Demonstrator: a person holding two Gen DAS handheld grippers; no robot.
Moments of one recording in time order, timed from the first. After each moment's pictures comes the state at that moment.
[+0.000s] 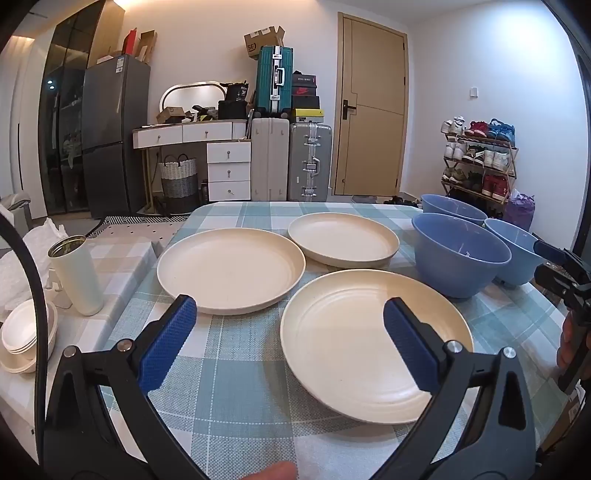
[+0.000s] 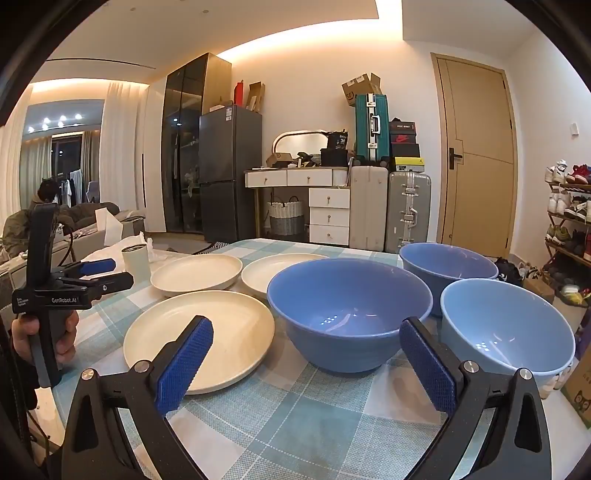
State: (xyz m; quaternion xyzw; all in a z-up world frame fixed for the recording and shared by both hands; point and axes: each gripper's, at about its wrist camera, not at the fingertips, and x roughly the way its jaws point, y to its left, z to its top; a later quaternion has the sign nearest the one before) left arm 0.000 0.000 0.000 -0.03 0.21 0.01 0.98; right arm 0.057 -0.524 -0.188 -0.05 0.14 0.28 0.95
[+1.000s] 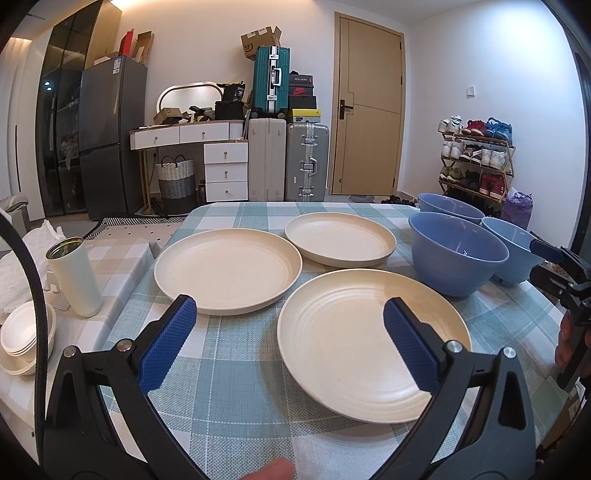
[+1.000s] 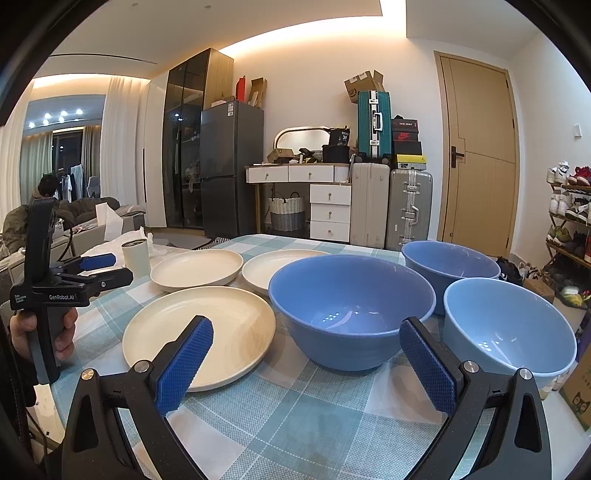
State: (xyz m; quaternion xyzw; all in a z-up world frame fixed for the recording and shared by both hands) left arm 0.000 0.000 0.000 -0.03 0.21 0.00 0.98; right arm 0.061 -0.517 -0.192 -0.06 0.15 0.28 0.95
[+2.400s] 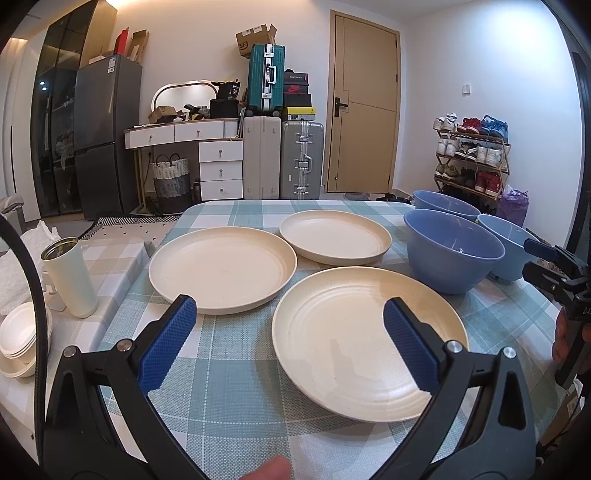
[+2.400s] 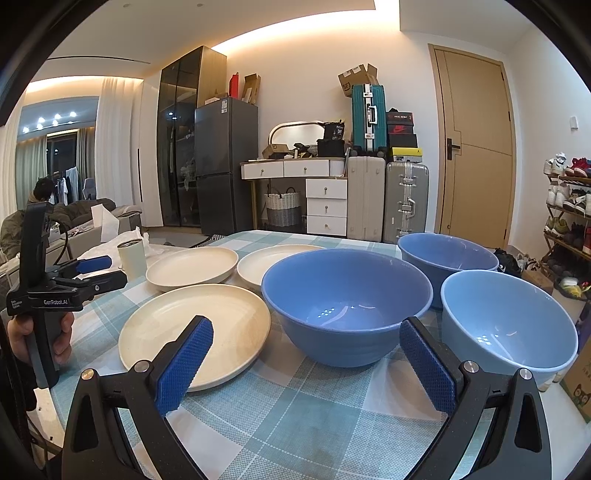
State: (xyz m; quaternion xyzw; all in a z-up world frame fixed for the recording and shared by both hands) left arm -0.002 -0.003 0.000 -0.03 0.21 0.00 0.98; right arm 0.062 -0.521 -0.190 -0.05 0.17 0.27 0.95
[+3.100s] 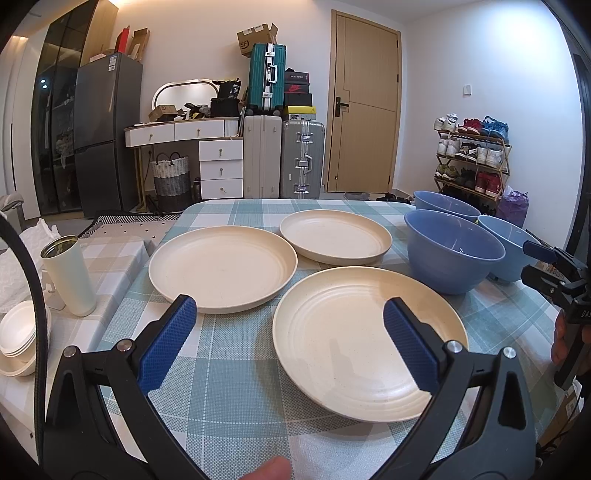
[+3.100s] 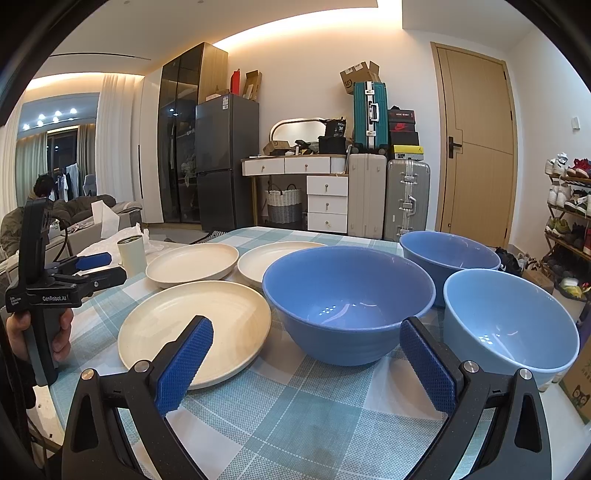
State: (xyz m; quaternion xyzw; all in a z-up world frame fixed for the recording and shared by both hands) left arm -0.001 -0.003 0.000 -0.03 0.21 0.00 0.98; right arm 0.063 -0.519 -0.190 -0.06 0.17 0.27 0.94
